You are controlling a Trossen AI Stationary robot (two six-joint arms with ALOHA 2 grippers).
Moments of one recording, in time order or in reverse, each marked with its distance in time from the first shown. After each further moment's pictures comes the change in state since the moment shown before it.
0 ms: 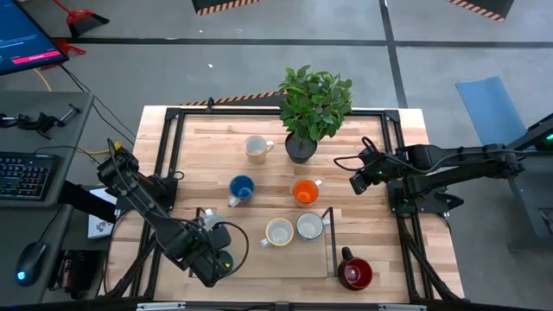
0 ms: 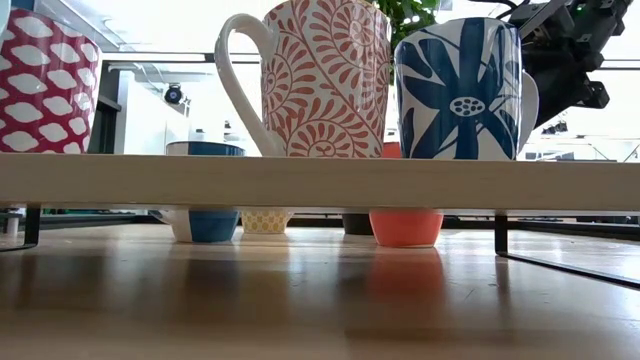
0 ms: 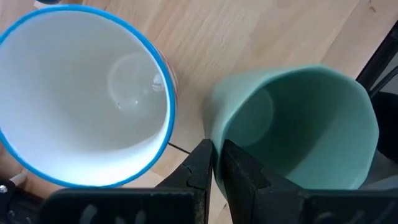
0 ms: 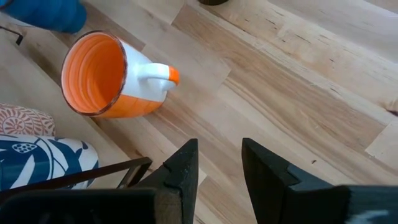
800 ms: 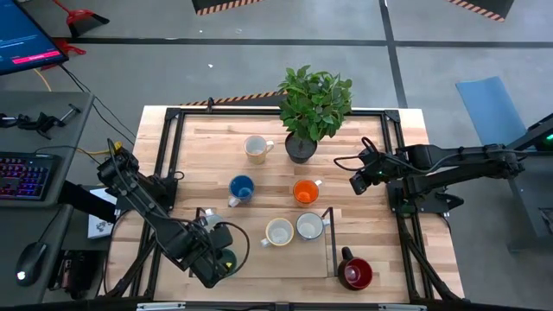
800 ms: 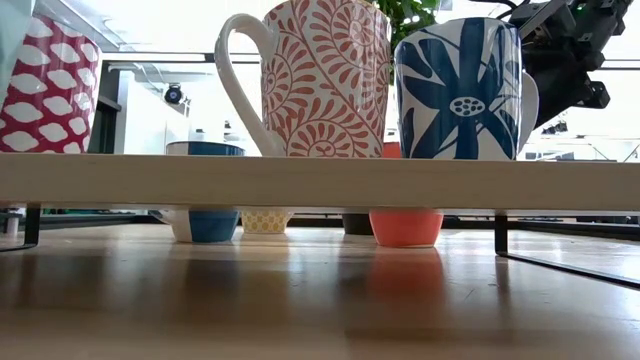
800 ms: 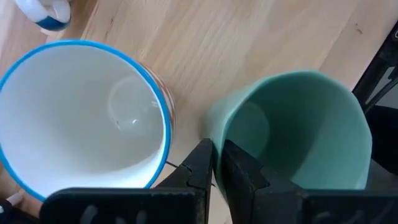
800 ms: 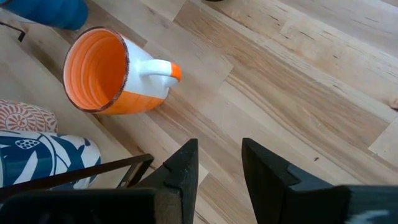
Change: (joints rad) left arm 0.000 0.001 0.000 0.027 -0.066 0.010; right arm 0.000 0.000 0.000 0.000 -0.014 -0.001
